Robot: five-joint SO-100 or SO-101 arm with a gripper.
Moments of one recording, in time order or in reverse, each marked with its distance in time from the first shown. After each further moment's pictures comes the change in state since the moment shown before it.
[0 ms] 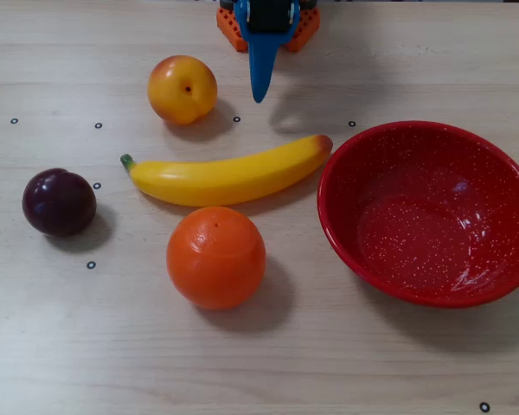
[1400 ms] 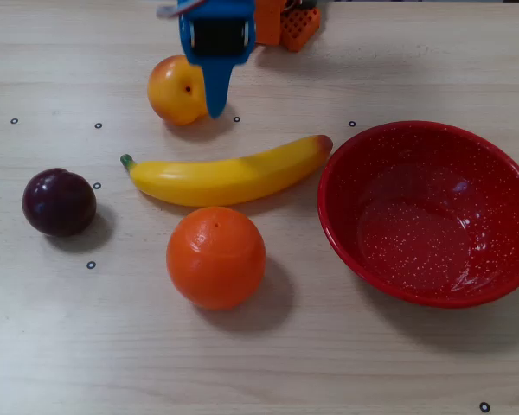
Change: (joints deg) arm 10.4 -69.8 -60.8 9.8 -12.8
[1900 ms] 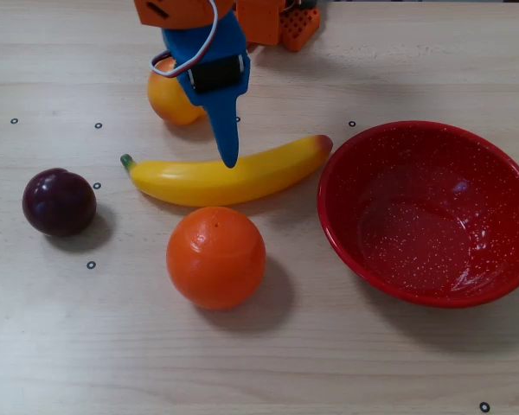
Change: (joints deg) arm 1.9 -15.6 -12.7 9.1 -12.0
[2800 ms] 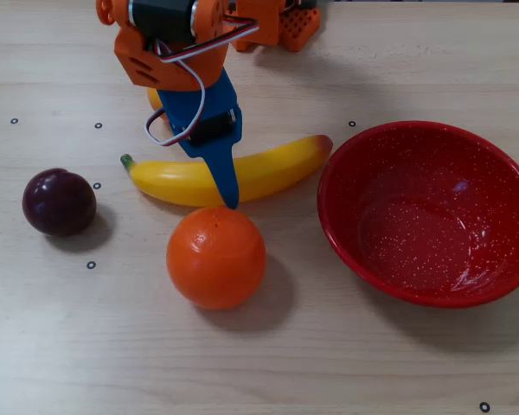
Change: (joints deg) arm 0.2 -18.5 -14.1 3.3 0.3
